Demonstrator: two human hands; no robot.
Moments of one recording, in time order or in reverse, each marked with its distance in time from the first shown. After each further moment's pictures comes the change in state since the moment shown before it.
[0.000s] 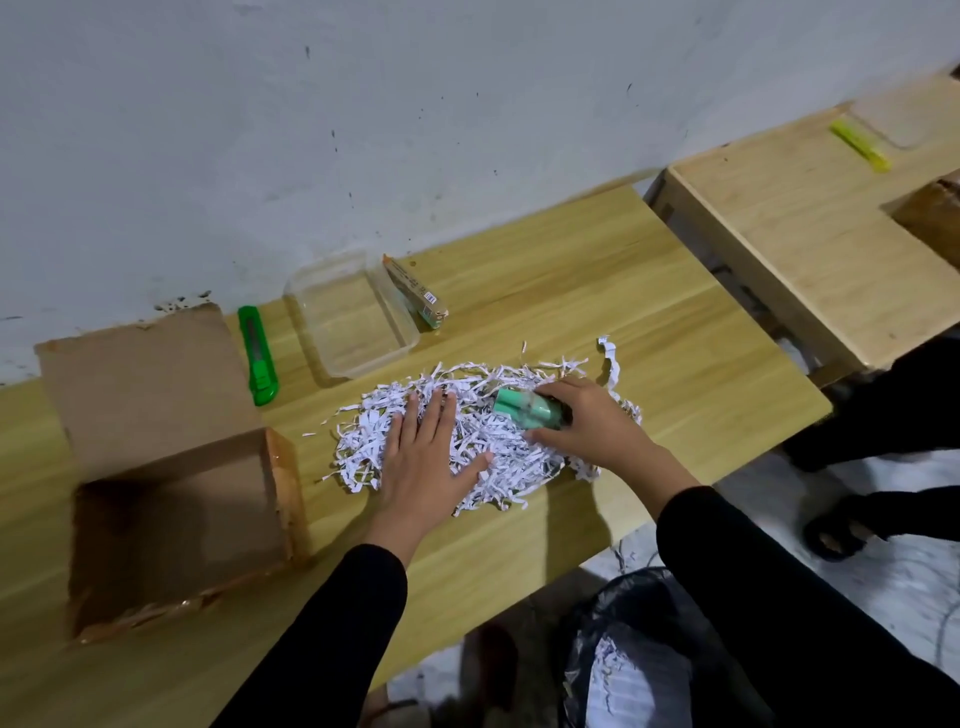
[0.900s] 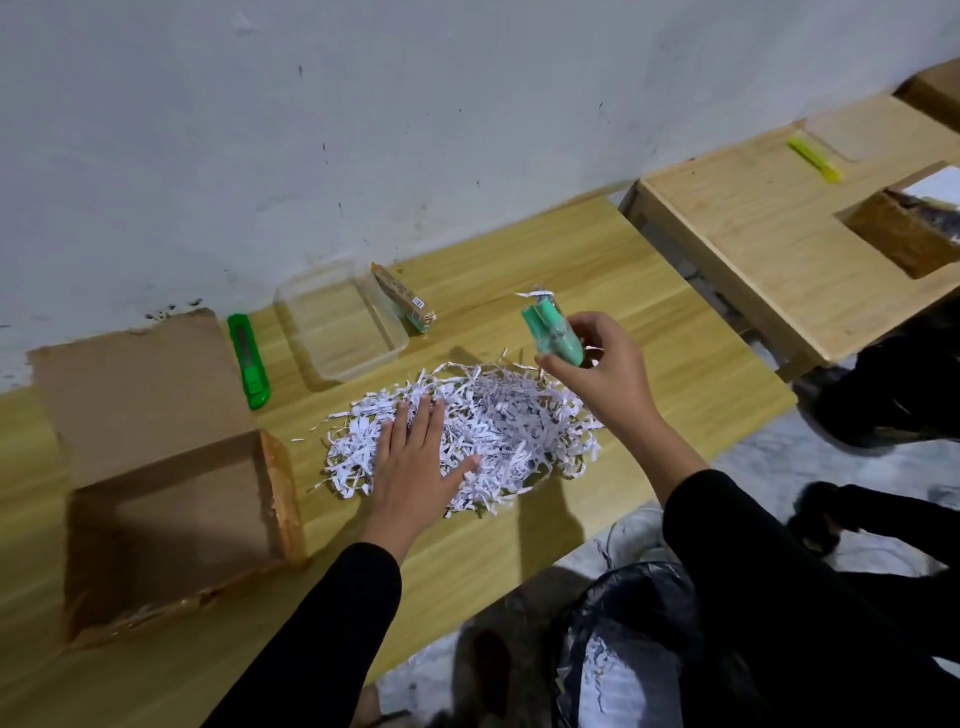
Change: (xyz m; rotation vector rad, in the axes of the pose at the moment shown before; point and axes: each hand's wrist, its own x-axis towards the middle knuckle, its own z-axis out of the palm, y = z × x) left_hand -0.008 -0.002 0.002 -0.004 -0.009 0.013; right_hand -0.008 -0.037 -0.046 0.426 0.499 0.131
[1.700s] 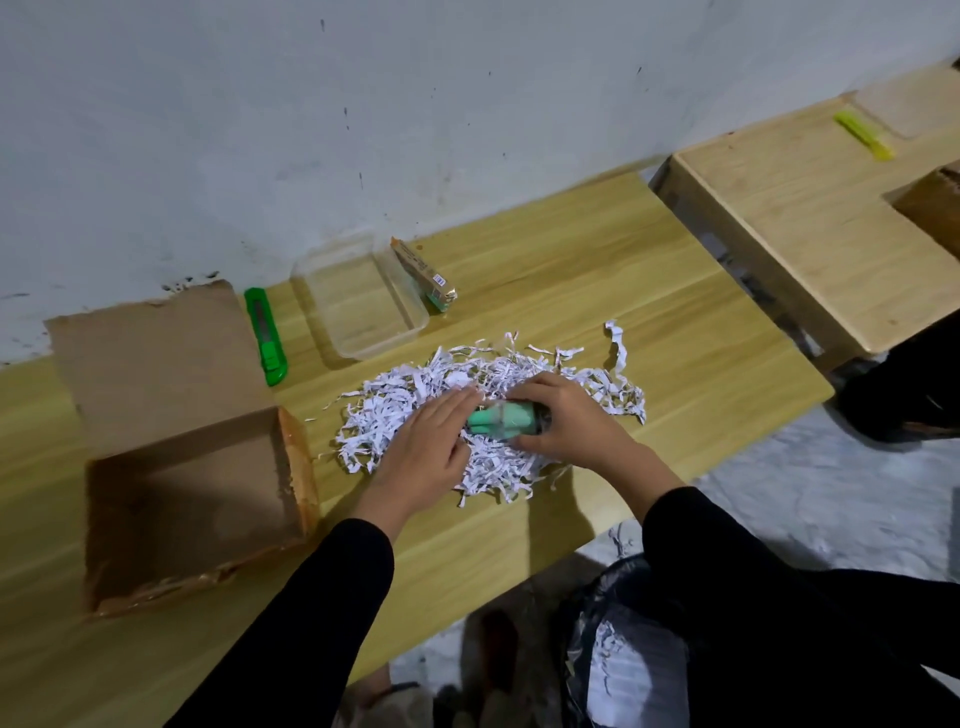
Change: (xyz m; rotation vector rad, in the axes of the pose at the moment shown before) left_hand 0.006 -0.018 -0.007 -0.239 0.084 0.303; right_hand -0.030 0.027 0.048 -0.377 -0.544 -0.199
